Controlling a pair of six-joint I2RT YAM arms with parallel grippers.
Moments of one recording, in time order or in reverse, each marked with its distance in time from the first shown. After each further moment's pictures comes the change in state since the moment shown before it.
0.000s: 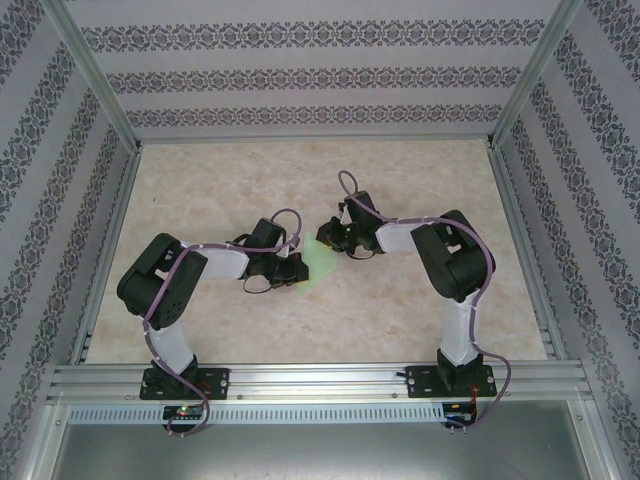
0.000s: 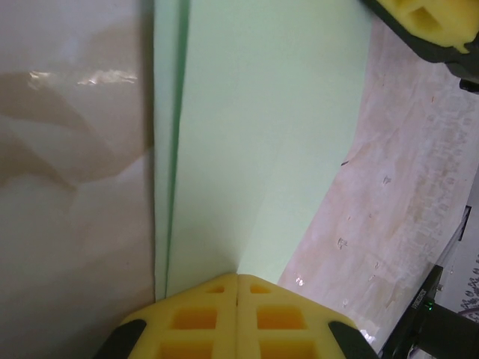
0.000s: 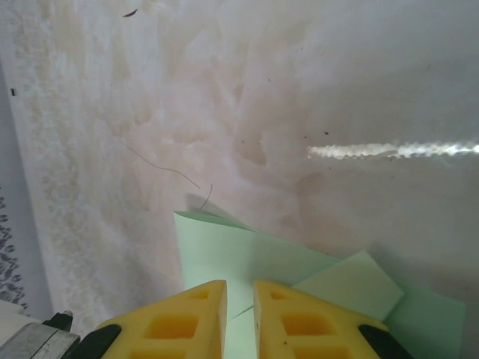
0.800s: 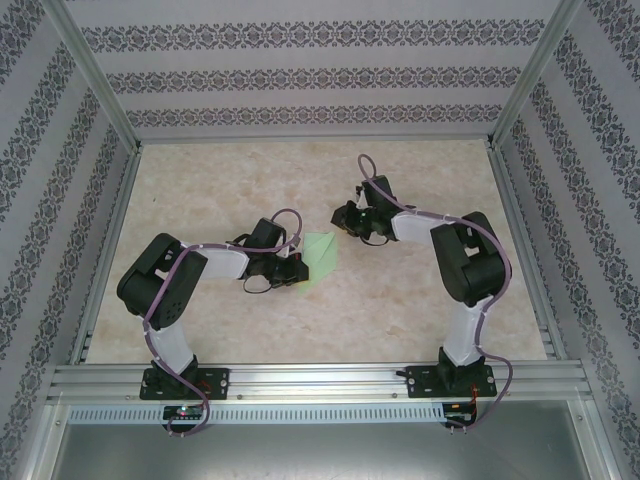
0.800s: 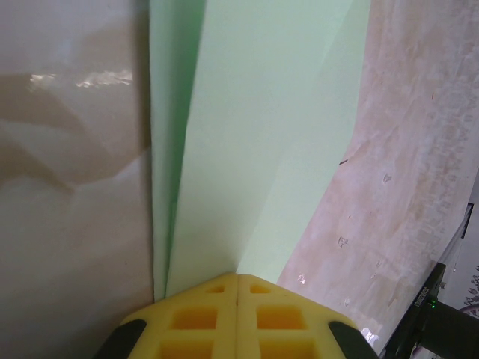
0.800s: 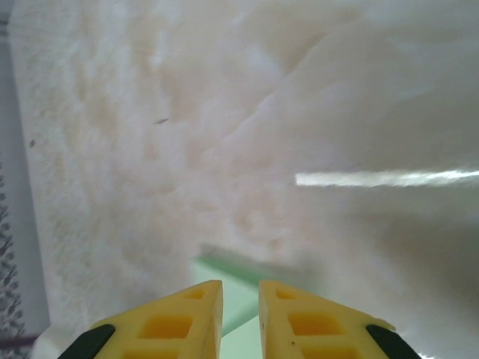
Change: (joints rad) left arm 0.000 0.000 0.000 0.000 0.000 0.010; right arm -0.066 -0.108 0.046 -0.131 0.045 -0.064
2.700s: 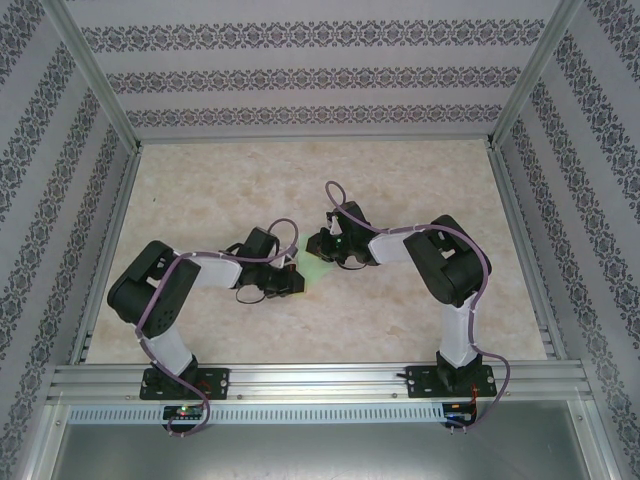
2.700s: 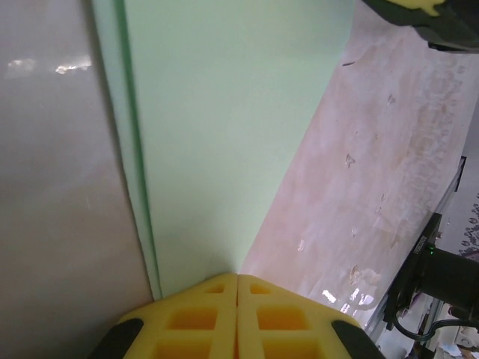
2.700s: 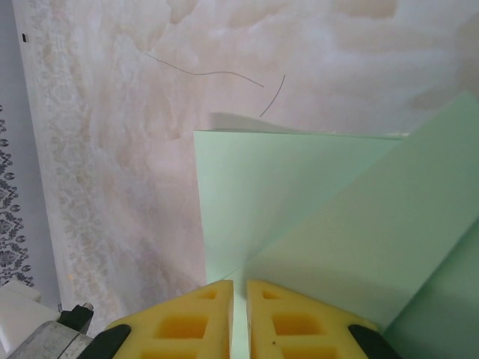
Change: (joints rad) left arm 0.002 -0.074 -0.126 0.026 0.091 0.057; right arm 0.160 0.092 -0.113 0.225 -0.035 0.089
